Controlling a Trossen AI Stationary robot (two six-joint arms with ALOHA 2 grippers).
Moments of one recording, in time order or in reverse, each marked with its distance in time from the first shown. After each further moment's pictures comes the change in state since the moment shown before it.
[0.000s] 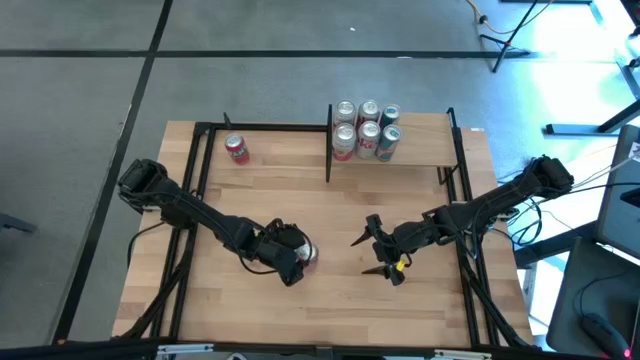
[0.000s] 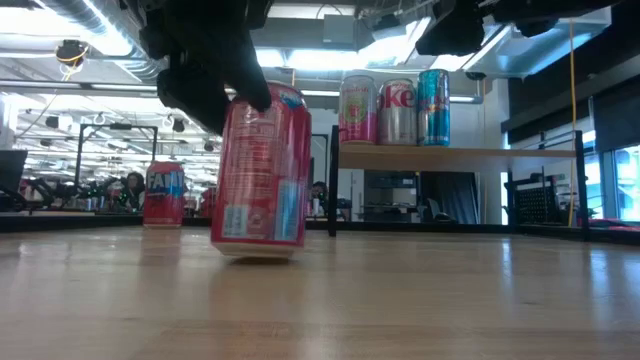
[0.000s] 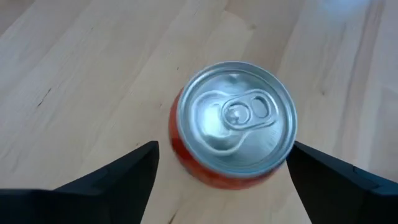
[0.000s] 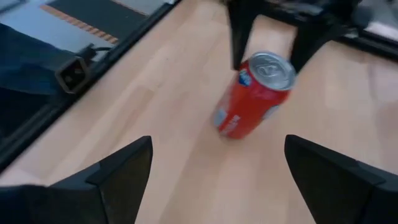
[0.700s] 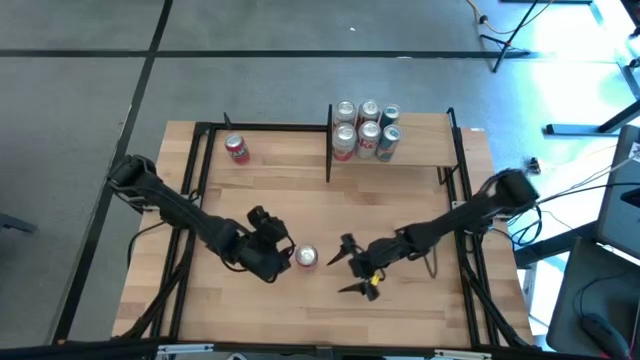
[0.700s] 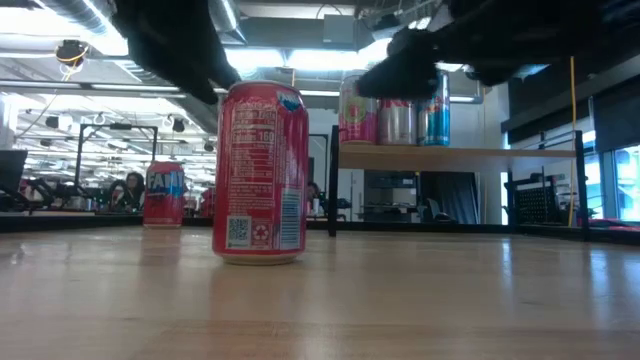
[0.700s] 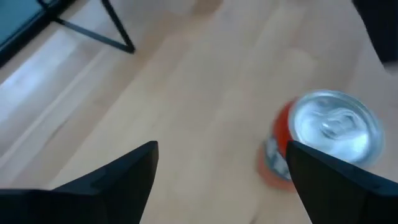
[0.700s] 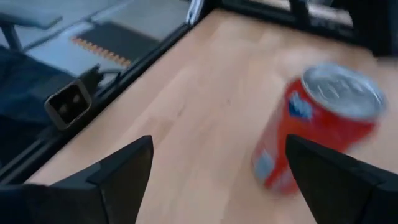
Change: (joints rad) left arm -0.084 -0.109 -0.009 -0.235 -0.337 -0.022; right arm 0.000 0.331 0.000 0.432 -0.091 0.042
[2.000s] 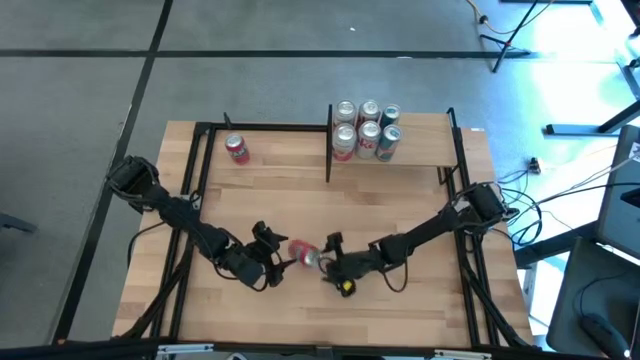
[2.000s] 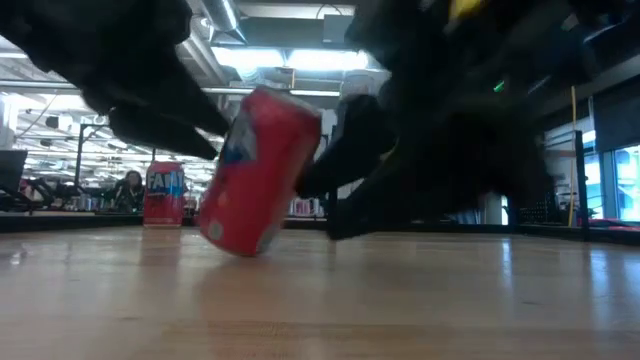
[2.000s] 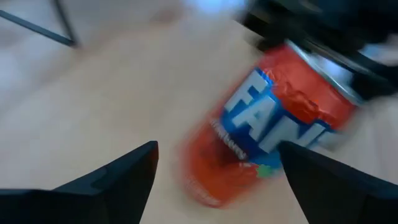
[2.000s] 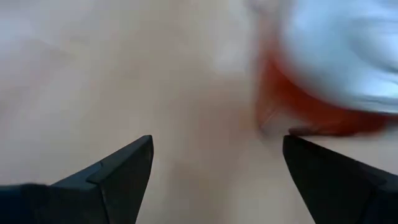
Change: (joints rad) left arm -0.079 0.001 -0.419 0.767 -0.065 0.069; right arm 0.001 0.318 0.211 -0.088 0.271 -0.098
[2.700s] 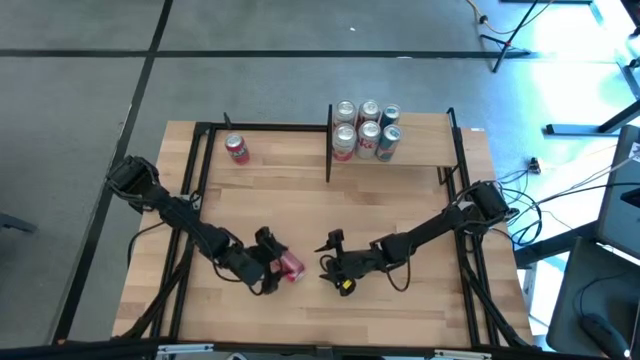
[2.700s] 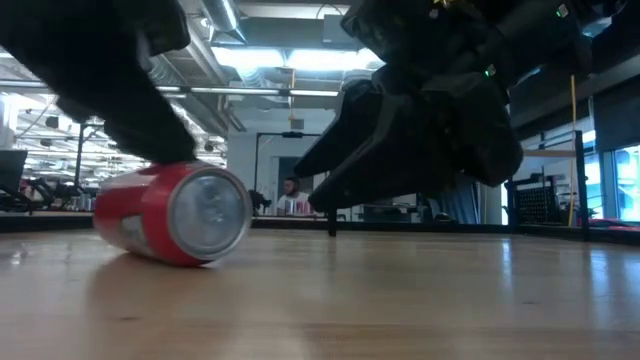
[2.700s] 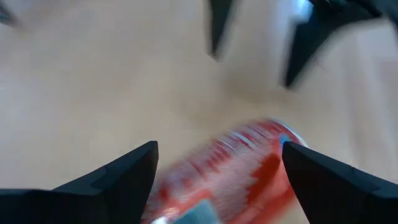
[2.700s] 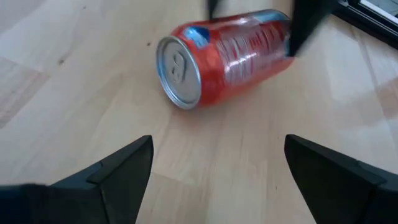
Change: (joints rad) left arm -0.001 0.003 0.001 -0.020 0.175 0.087; right arm -0.002 -0.025 0.003 -0.012 0.070 0.008
